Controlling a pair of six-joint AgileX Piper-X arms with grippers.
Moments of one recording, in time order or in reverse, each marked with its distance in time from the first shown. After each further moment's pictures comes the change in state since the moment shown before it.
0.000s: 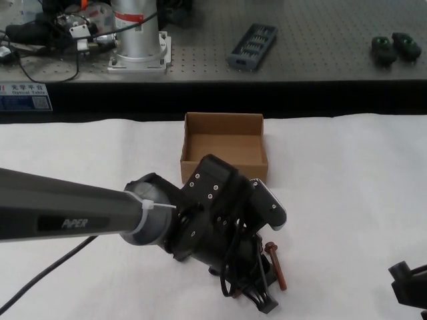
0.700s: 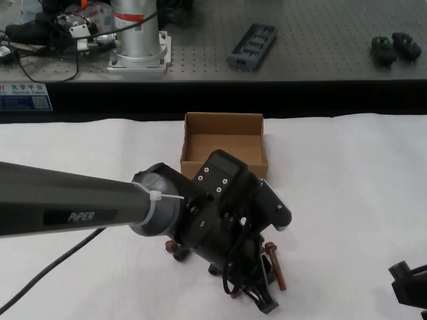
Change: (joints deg) left arm -0.3 0.2 -2.8 7.0 -2.9 1.0; right arm 0.0 0.0 0.0 0.0 0.5 0.0
